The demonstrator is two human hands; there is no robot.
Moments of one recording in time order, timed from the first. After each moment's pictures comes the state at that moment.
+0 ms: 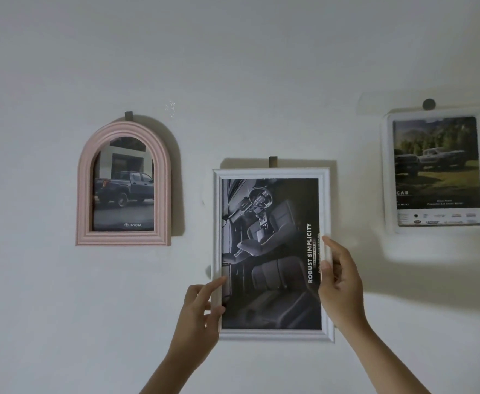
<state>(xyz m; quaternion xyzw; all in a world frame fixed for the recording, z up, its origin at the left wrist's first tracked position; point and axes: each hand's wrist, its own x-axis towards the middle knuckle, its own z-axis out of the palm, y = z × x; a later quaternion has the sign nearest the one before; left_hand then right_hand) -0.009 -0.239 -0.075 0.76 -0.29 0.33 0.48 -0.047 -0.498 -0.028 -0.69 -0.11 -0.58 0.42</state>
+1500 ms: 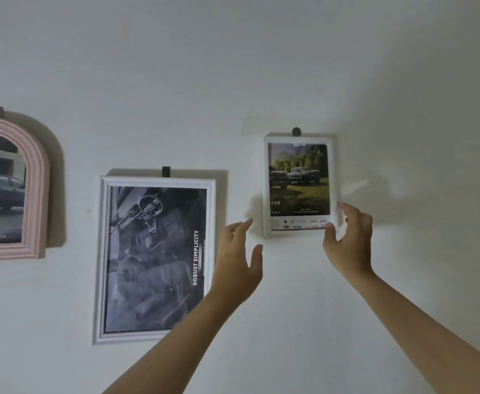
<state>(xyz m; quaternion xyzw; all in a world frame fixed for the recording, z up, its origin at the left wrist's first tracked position) -0.102 -0.475 0.034 0.67 -0.42 0.39 0.47 -0.159 -0.690 0.058 -0.71 0.06 -0.67 0.21</state>
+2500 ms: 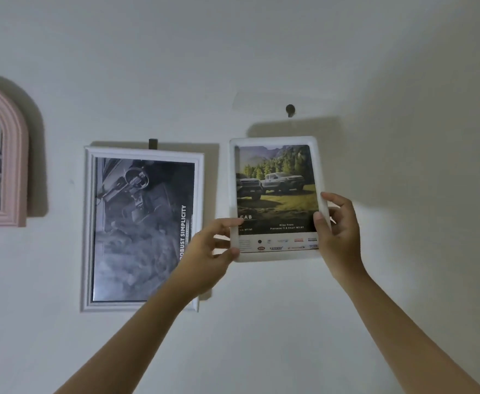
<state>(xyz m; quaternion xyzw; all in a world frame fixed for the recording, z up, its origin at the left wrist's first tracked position) -0.120 -0.433 0.018 0.66 -0.44 0.12 0.60 -0.202 -0.650 0.036 -0.68 -0.09 -0.57 0.46</state>
